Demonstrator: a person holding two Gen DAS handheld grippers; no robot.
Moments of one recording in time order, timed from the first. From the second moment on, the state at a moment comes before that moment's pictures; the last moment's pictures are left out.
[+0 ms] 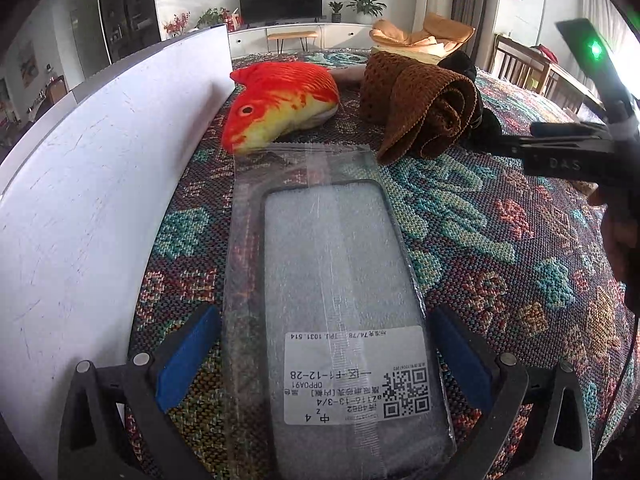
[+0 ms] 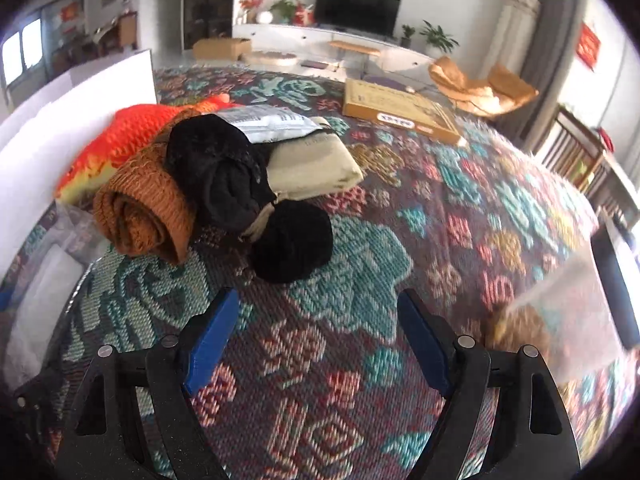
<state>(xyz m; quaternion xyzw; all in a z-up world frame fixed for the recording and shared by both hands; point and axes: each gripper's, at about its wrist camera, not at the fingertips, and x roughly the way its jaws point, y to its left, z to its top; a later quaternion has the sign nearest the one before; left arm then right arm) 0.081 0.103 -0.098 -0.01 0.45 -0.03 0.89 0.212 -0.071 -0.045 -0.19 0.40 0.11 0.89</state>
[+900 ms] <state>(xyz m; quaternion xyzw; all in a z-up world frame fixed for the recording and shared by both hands) 0.083 0.105 -0.100 -0.01 0.45 -0.03 0.89 0.144 -0.204 -0.053 0.05 0.56 0.00 0.83</state>
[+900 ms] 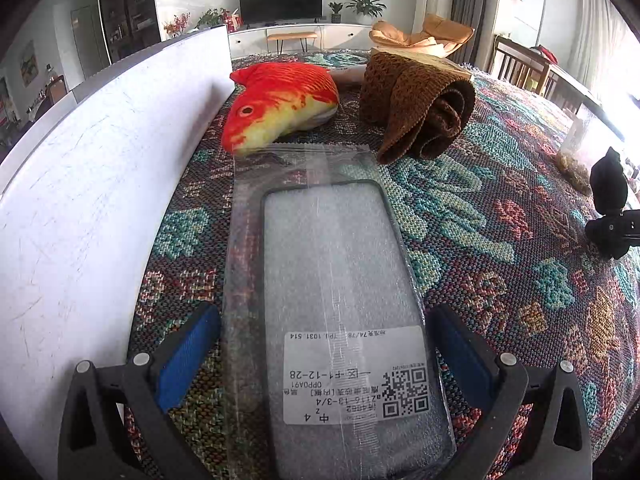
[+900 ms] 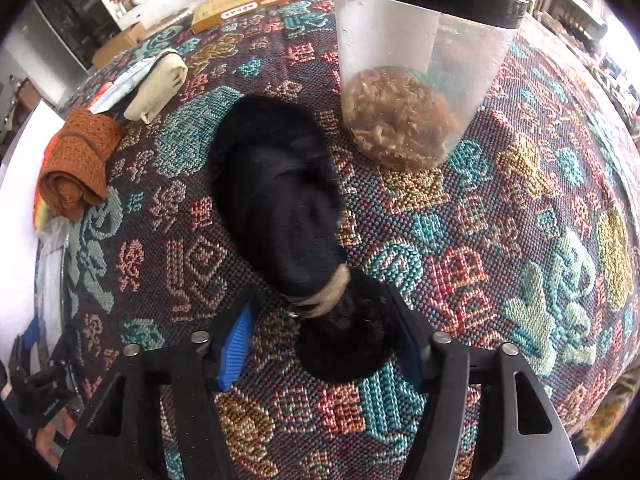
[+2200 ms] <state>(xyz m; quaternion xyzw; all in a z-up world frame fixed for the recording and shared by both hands) 0.009 0.263 0.066 -0.17 0.35 -0.06 0.92 0.074 0.044 0.115 0.02 0.41 0.32 0.85</state>
